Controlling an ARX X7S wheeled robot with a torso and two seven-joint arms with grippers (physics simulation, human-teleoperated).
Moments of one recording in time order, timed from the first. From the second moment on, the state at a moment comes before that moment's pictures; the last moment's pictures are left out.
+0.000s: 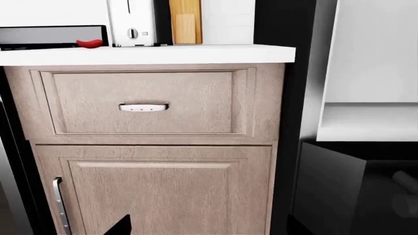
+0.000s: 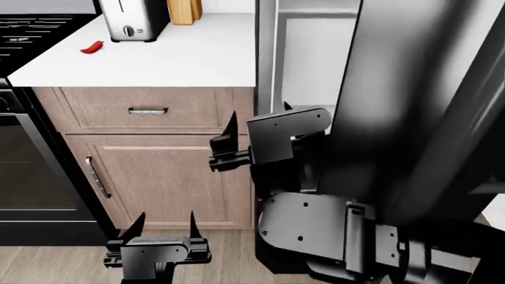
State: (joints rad) left arm -0.07 -0.35 0.46 -0.02 -0.33 0.12 -0.46; right arm 1.22 0.39 -1.47 -0.14 1.01 0.09 1.18
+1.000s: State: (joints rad) left arm -0.07 -0.36 0.47 -0.02 -0.33 0.12 -0.47; right arm 0.64 0.52 -1.04 -0.57 0.63 0.28 1.35
